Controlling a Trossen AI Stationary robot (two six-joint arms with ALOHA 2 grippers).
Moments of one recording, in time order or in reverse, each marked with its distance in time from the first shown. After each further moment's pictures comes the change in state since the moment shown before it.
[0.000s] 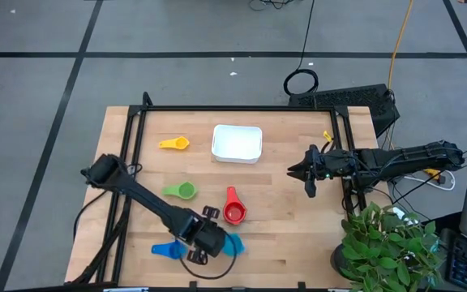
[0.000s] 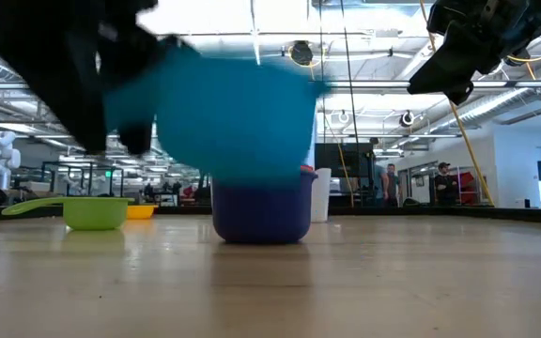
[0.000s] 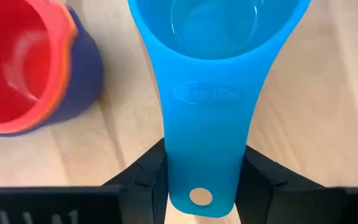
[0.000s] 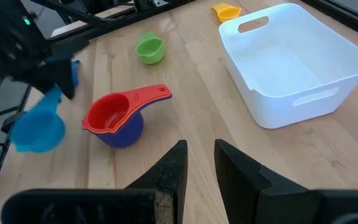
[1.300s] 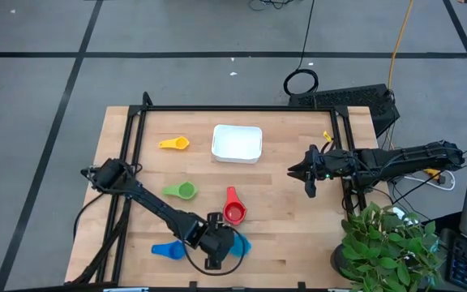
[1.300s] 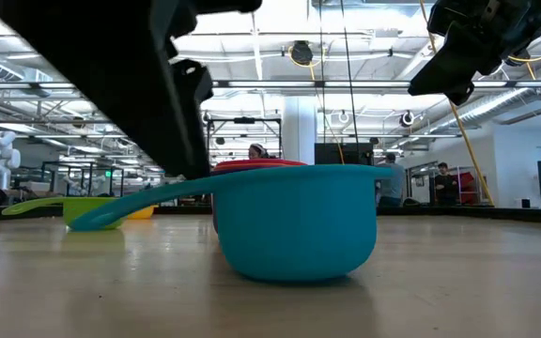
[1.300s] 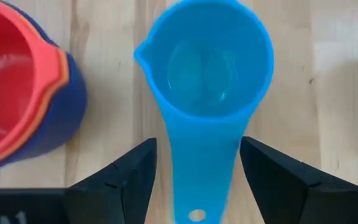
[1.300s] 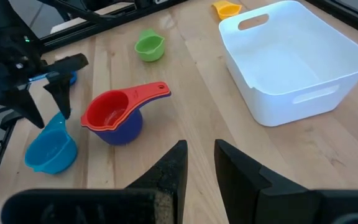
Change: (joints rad) left arm -0.011 0.077 -0.007 0.250 -0.045 -0.311; right arm 0.000 0.000 0.000 -0.008 -0.002 -0.003
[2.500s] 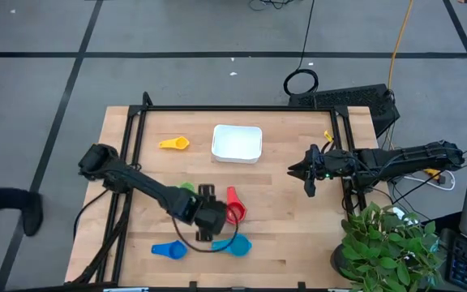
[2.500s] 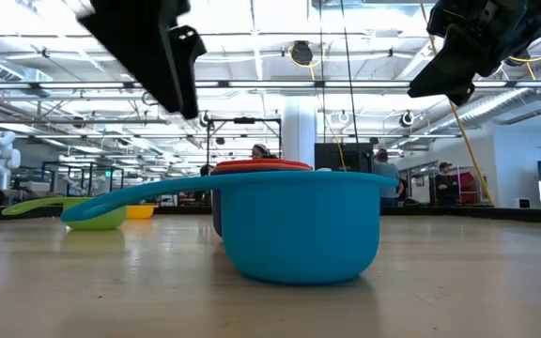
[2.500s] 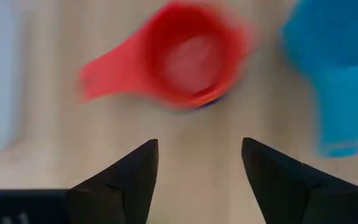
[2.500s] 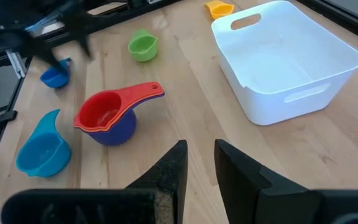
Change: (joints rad) left arm 0.120 -0.188 0.001 -0.328 -0.091 0.176; right arm 0.000 0.000 0.000 -0.009 0.024 0.003
